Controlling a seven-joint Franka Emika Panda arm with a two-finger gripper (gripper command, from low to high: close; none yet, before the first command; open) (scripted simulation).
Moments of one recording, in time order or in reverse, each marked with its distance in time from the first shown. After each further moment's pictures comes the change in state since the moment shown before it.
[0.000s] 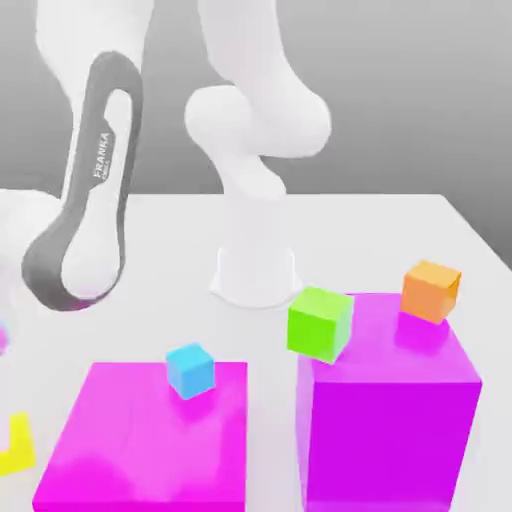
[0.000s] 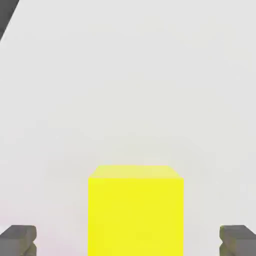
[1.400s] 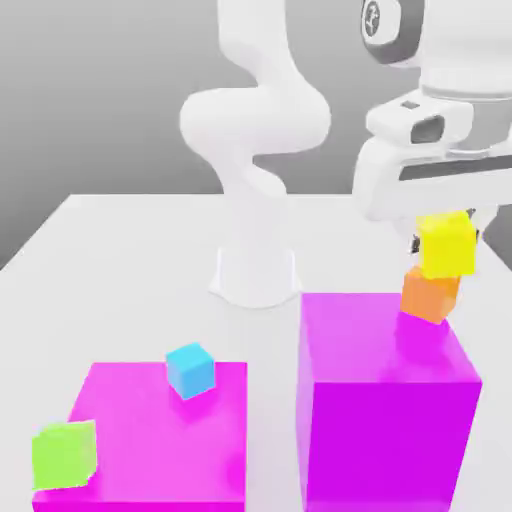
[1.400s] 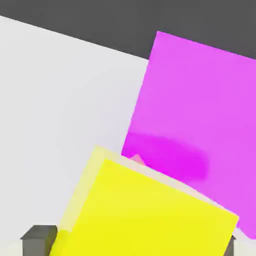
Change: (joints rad) arm 0.568 -0.803 0.497 -0.180 -0.132 -0.594 -0.234
